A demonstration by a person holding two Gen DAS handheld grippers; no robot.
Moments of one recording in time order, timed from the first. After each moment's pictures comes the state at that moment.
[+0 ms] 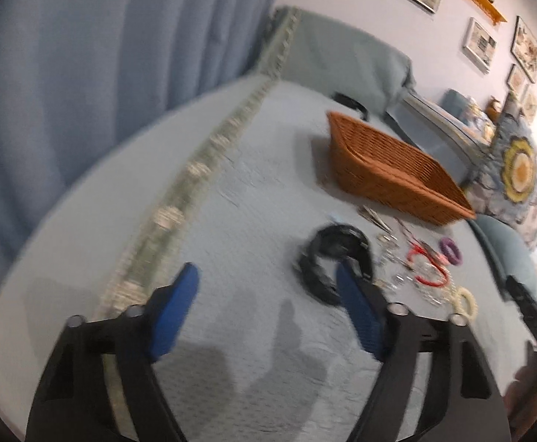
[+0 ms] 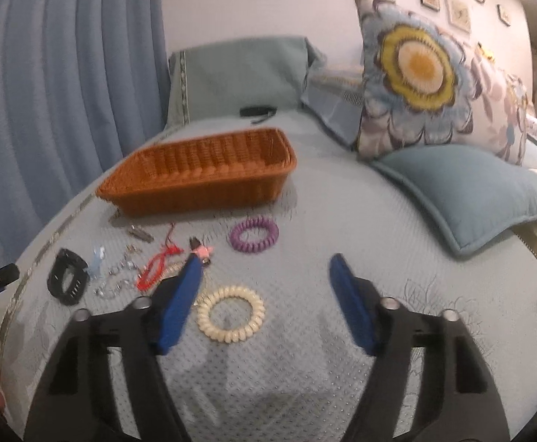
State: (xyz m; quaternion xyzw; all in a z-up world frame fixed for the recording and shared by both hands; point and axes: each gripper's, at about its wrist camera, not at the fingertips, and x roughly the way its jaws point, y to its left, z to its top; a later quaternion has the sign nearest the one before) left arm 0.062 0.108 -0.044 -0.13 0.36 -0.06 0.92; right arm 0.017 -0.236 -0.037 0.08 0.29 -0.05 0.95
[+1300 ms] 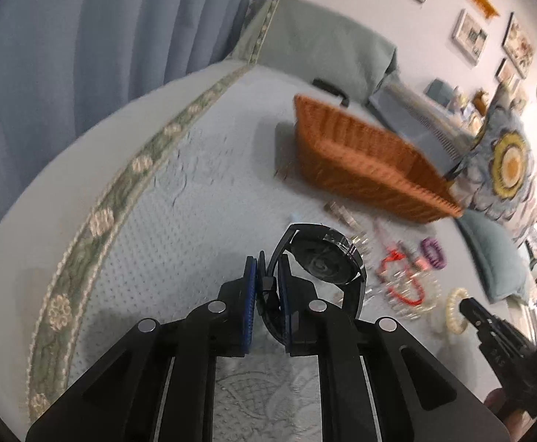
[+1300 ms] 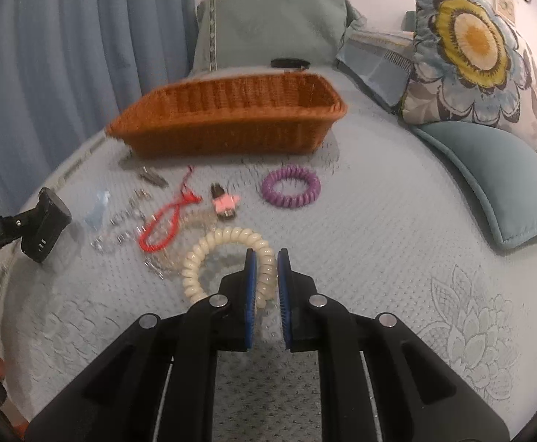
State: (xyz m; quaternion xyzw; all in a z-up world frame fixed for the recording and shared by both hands) left arm 0.089 0.068 -0.041 -0.13 0.37 -0.08 0.92; right arm 0.043 -0.216 -0.053 0.05 0.35 0.00 0.93
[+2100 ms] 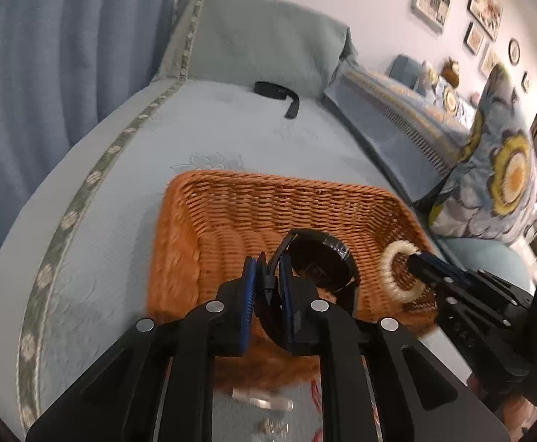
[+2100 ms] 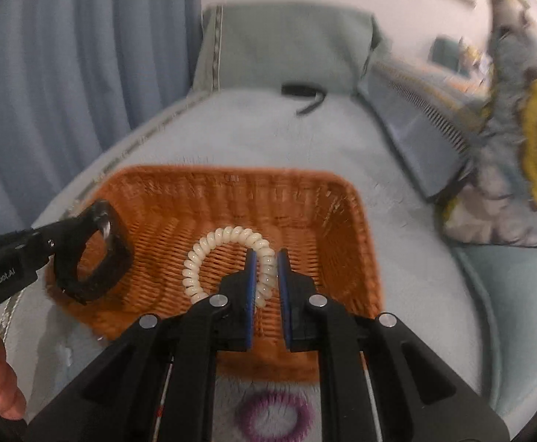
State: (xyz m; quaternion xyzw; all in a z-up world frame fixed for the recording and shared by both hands) left arm 0.277 -0.054 0.000 -0.05 0.38 -0.15 0.91; right arm 0.255 -0.221 -0.018 0.01 0.39 0.02 0.92
